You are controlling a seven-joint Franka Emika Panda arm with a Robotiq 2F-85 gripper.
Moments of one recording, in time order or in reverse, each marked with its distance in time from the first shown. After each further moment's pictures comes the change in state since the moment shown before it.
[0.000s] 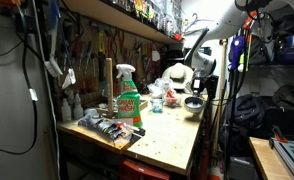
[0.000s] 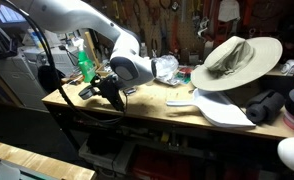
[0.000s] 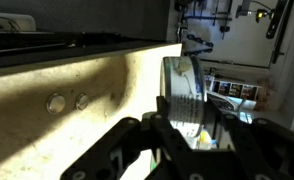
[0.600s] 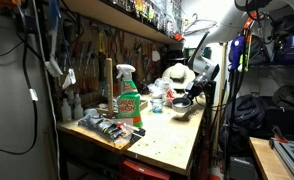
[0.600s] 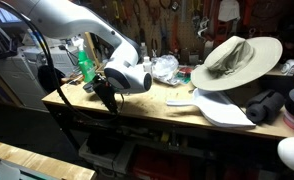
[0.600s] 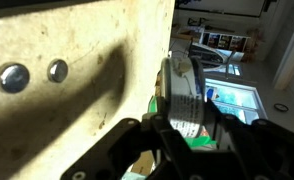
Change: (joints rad) arm 0.015 -0.001 -0.008 -0.099 0.251 0.079 -0.004
